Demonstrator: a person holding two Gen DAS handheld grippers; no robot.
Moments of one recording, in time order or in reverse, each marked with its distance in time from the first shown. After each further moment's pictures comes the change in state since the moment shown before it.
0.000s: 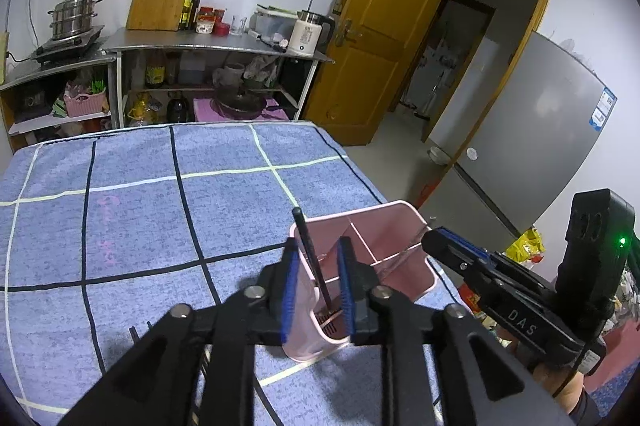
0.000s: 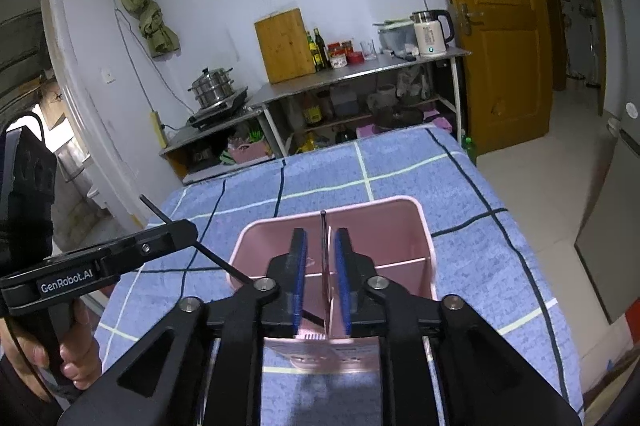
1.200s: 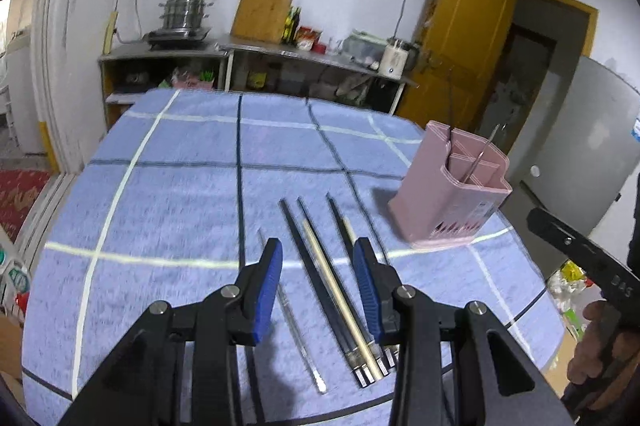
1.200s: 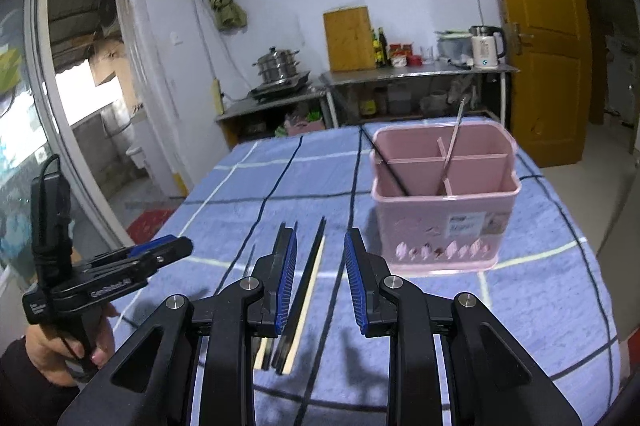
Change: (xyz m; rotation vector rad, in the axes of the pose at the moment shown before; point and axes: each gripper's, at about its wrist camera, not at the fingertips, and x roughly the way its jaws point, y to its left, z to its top) left arm -0.109 0.074 -0.161 -0.123 -0.120 0.285; right arm -0.057 0.087 -0.111 -0.176 0.045 0.142
